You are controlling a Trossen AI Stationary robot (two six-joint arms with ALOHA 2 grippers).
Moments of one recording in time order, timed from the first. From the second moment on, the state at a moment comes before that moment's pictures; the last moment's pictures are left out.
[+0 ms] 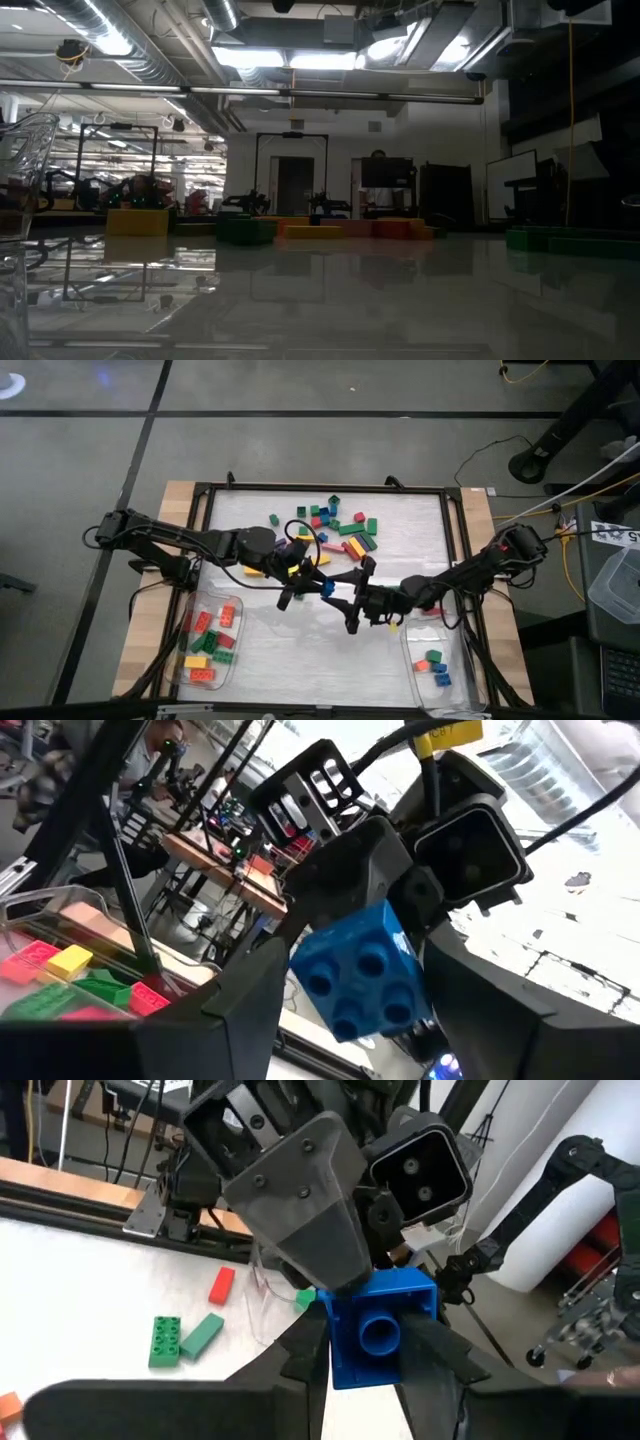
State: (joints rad) left arm -0.12 1.38 1.09 0.10 0.14 -0.34; right arm 0.39 1.59 0.85 1.04 0.43 -0.75
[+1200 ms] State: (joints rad) left arm -0.10 1.38 1.09 -0.06 0.13 -0.45; right arm 0.37 1.59 0.88 0.82 0.55 -0.61
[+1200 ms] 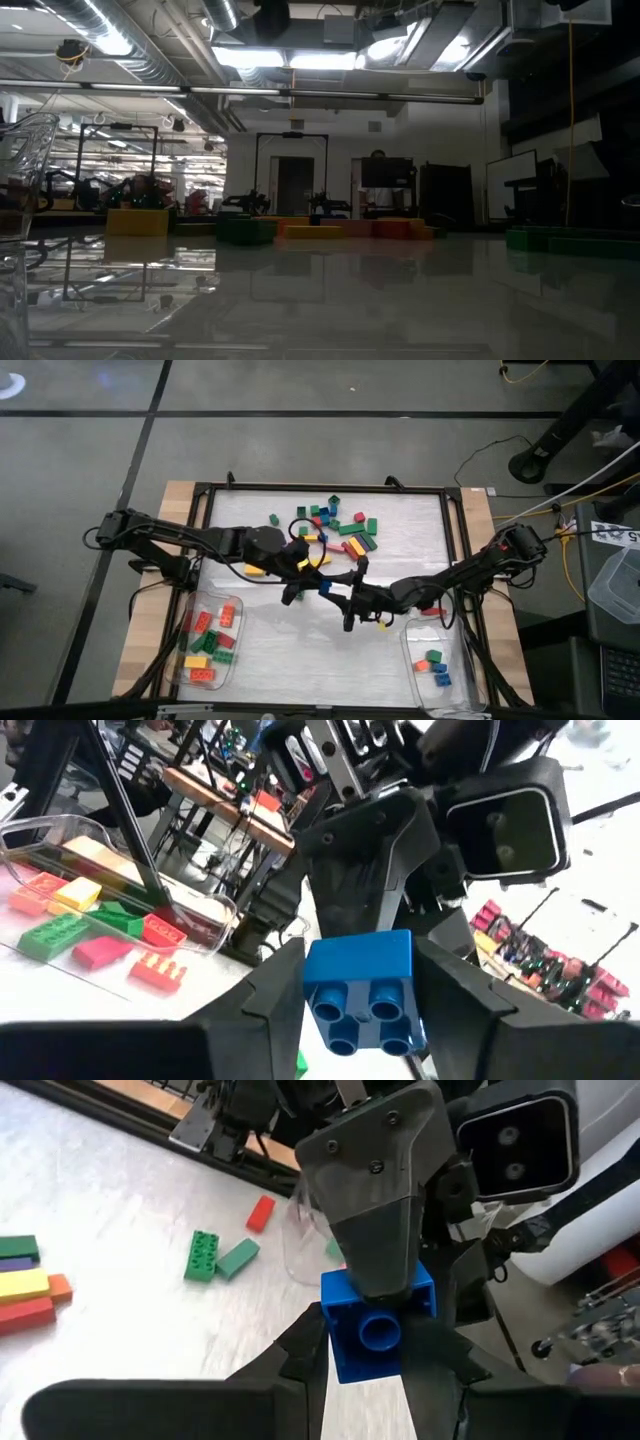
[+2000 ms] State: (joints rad) left arm -0.08 1.37 1.09 -0.20 0.09 -0.39; right arm 0.37 1.59 0.87 0.72 0.64 -0.57
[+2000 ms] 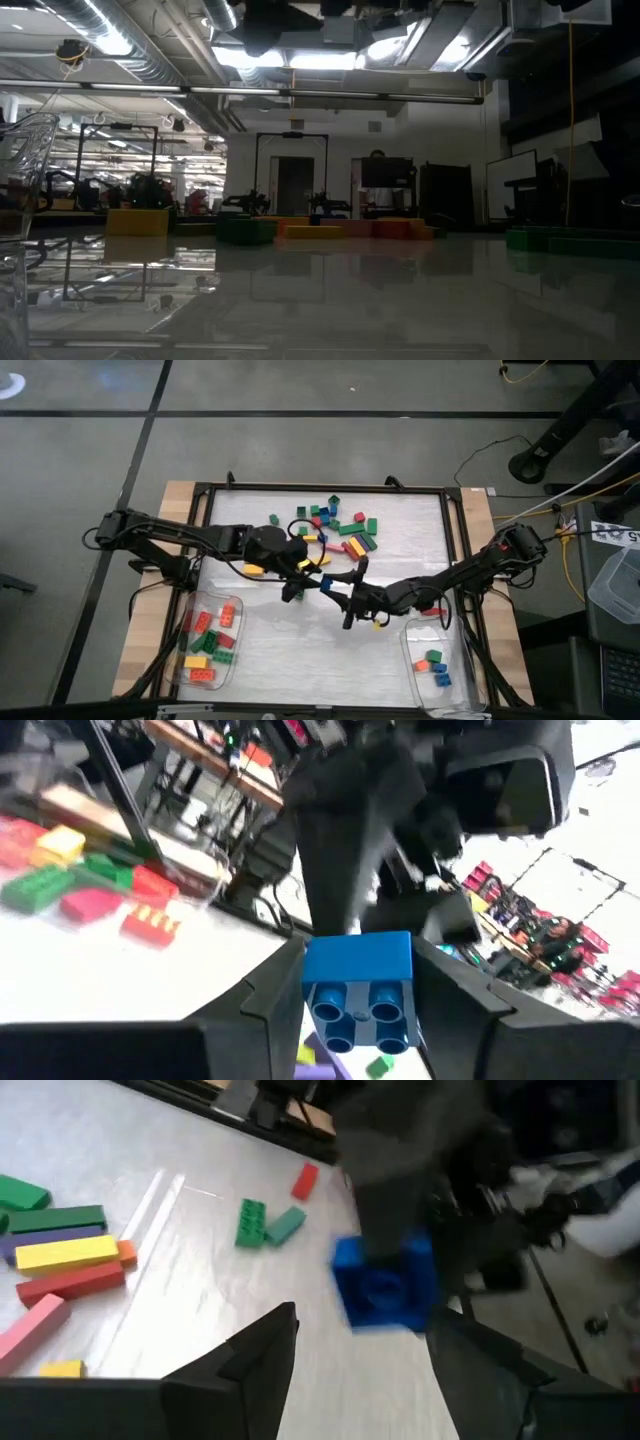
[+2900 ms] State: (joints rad) left arm 0.03 1.30 1.09 -0.38 0.11 -0.24; right arm 0.94 1.42 0.87 0.25 1.32 -0.02
